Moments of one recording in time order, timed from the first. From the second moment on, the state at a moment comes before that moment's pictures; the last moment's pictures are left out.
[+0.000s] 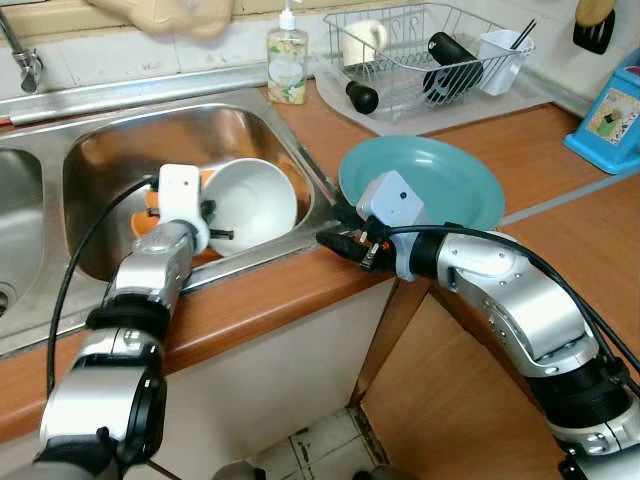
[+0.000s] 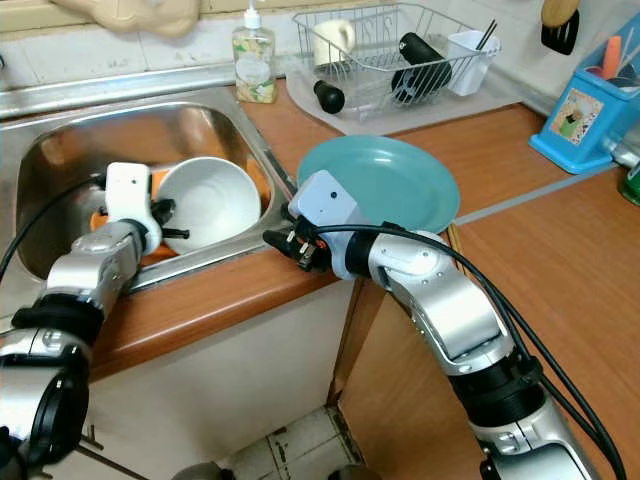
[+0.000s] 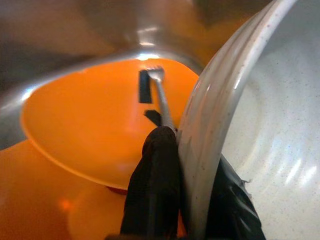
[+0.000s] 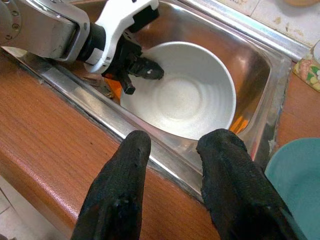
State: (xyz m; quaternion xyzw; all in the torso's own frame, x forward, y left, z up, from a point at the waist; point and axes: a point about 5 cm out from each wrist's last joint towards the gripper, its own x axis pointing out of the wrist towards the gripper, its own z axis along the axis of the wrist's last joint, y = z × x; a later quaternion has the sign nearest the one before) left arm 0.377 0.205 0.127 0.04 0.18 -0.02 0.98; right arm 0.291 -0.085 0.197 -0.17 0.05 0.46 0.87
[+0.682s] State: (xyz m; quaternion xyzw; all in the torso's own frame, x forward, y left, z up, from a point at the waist) left arm 0.380 0.206 0.124 0.06 0.20 -0.03 0.98; right arm 0.292 -0.084 0.196 -0.18 0.05 0.46 0.87
